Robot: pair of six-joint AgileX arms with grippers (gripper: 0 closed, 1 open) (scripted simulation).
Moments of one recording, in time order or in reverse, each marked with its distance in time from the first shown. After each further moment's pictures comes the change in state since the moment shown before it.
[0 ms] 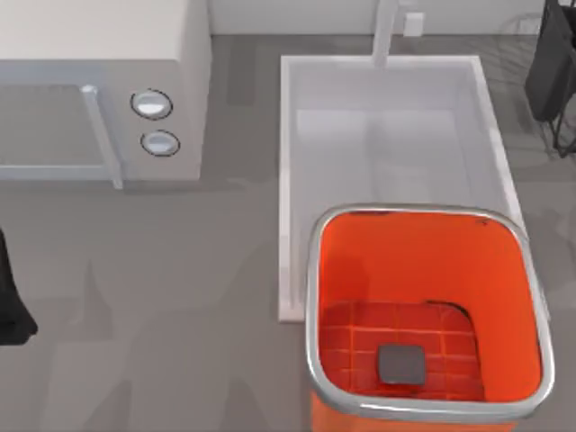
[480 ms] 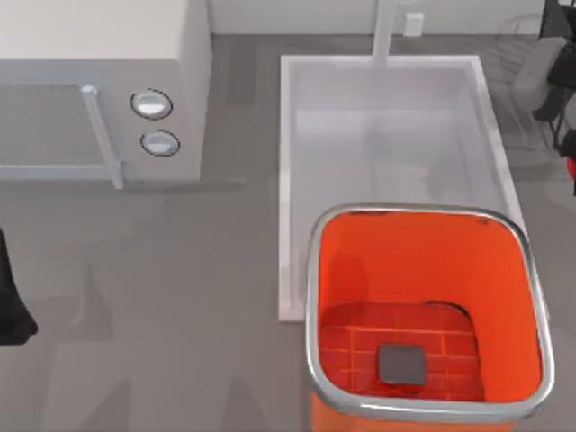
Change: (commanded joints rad) left arm 0.000 0.000 0.000 0.000 0.000 0.000; right arm 0.370 0.010 0.010 -0.076 0.010 0.042
